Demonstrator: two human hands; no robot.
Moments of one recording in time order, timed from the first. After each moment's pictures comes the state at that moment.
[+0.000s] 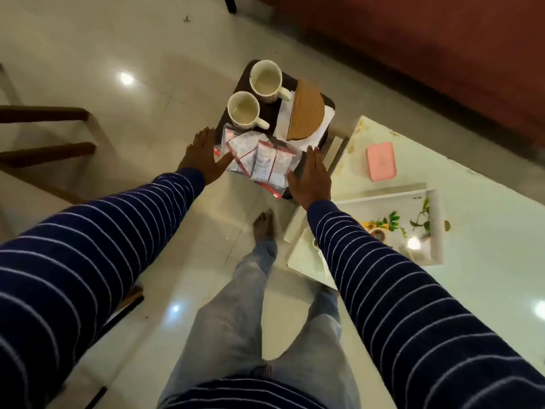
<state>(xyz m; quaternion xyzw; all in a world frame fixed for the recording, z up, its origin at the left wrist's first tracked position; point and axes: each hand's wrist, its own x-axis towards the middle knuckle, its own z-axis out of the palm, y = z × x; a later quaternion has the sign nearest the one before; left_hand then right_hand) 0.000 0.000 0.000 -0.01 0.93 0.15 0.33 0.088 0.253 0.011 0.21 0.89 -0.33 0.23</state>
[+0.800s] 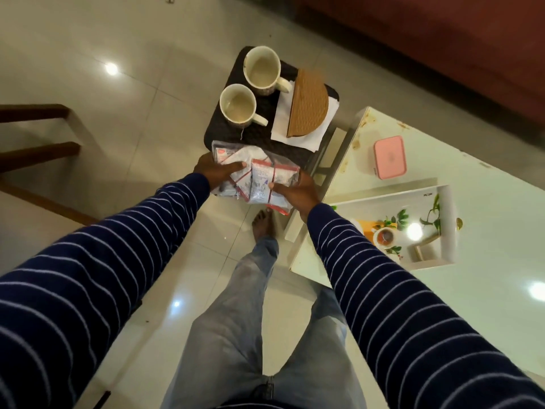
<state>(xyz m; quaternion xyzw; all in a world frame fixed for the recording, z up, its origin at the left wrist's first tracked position) 0.003 0.018 -0.035 -0.26 0.77 0.42 0.40 0.092 0.232 -0.036 0.38 0.61 -0.63 0.29</state>
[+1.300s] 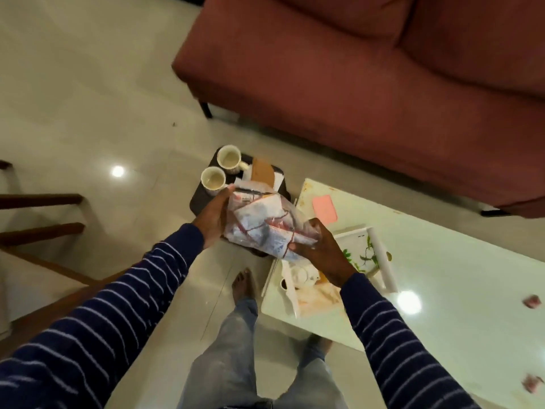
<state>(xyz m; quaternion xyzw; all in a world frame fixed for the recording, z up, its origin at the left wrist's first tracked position) 0.064 0.132 0.197 -0.15 0.57 0.71 0.38 0.195 0.367 0.173 0.19 0.68 -0.69 0.18</state>
